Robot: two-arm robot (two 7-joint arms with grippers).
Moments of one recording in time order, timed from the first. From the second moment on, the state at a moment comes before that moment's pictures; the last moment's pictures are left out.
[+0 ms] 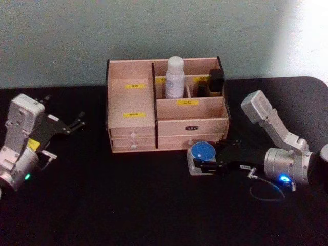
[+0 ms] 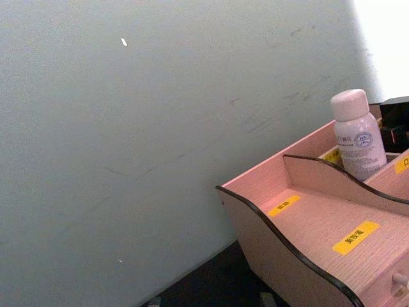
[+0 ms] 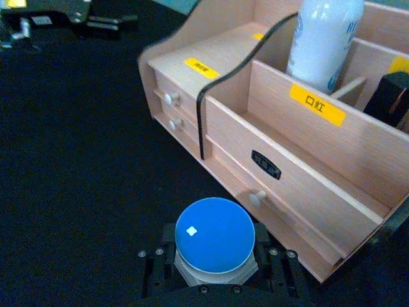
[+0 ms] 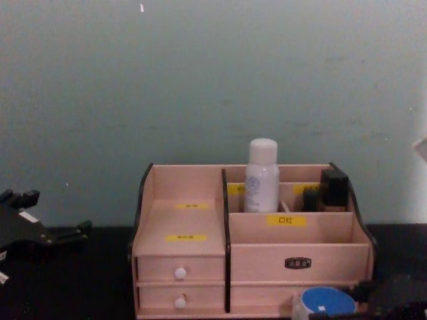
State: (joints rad) left arm -0.20 0.60 0.45 -1.41 -0.25 -0.12 0.03; right arm 0.34 0.59 -0.55 -1.41 0.44 0.28 0.60
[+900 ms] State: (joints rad) left arm -0.20 0.60 0.45 -1.41 -0.25 -0.12 0.03; right arm 0.43 0.60 -0.54 -1.50 0.48 0.27 0.60
